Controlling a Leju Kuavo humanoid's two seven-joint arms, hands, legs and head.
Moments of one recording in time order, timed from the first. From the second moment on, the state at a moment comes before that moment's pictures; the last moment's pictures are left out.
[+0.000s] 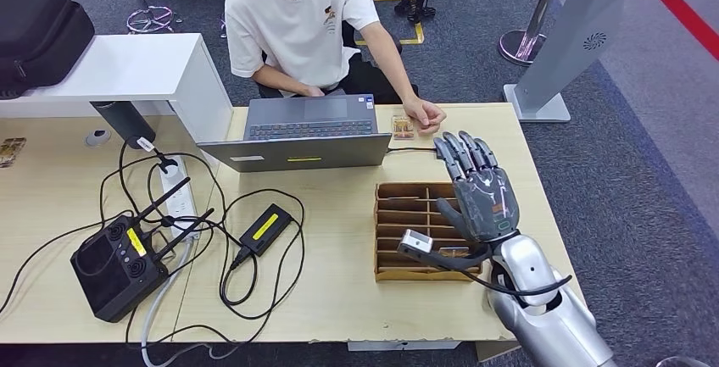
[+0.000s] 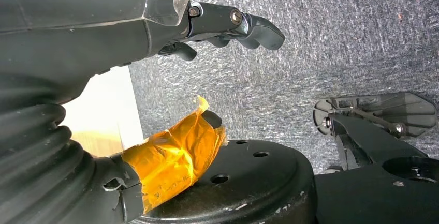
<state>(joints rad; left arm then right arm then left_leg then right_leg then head) -0.08 -0.22 1.13 -0.20 -1.28 0.13 0.10 -0.33 -0.23 0.58 -1.33 1.21 -0.51 -0.09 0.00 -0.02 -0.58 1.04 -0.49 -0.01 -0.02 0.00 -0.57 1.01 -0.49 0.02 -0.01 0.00</state>
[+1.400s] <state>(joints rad) -0.08 -0.22 1.13 -0.20 -1.28 0.13 0.10 -0.36 -0.22 0.51 -1.11 1.18 -0.53 -0.10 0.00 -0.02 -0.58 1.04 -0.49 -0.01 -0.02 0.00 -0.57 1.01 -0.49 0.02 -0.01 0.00</state>
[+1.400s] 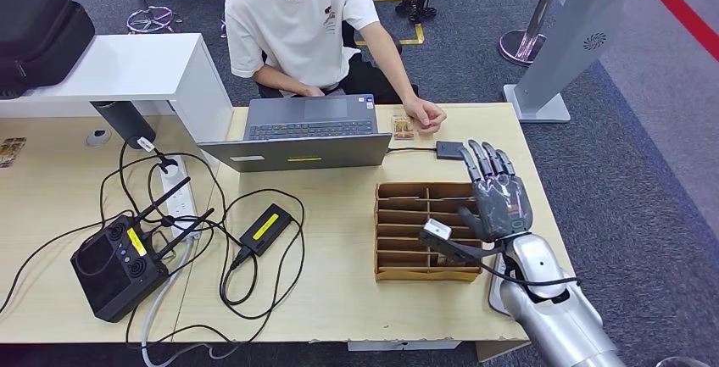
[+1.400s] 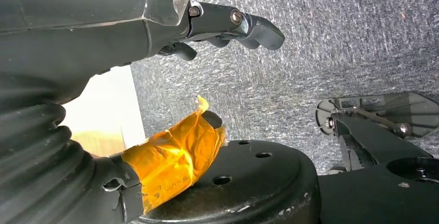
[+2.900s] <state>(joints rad) -0.08 -0.22 1.14 -0.20 -1.29 0.13 0.10 -0.29 -0.20 0.44 -1.20 1.16 -0.68 -0.19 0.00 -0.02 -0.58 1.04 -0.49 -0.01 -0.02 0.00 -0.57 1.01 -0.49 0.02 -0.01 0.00</state>
